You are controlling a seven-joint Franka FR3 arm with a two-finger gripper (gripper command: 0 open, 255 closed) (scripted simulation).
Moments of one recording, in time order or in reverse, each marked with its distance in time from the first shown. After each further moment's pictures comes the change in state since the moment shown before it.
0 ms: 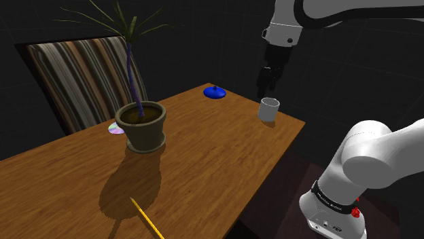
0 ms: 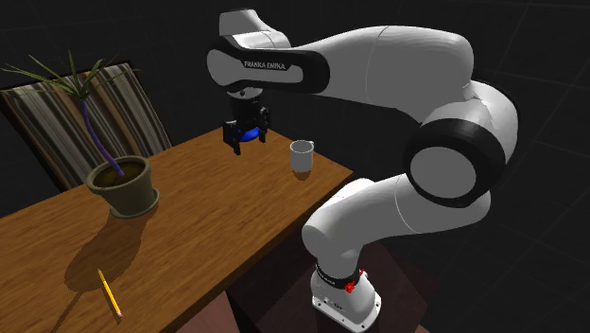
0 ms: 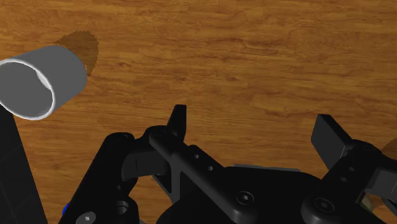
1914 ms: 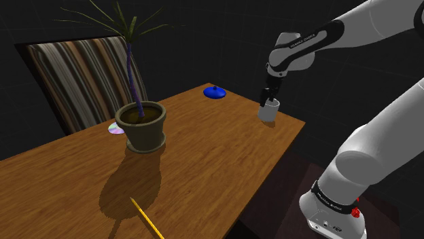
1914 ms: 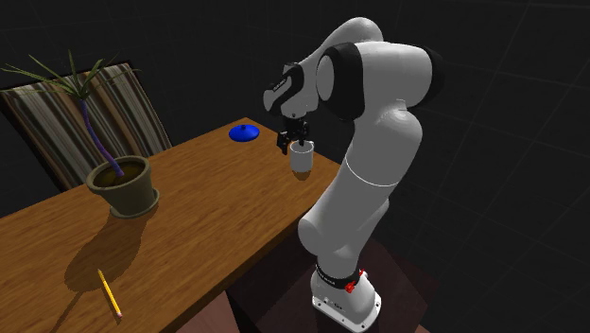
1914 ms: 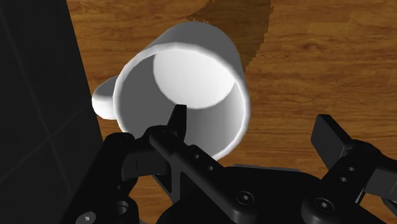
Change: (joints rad) arm -0.176 0.525 -0.398 -0.014 -0.131 0.576 -0.411
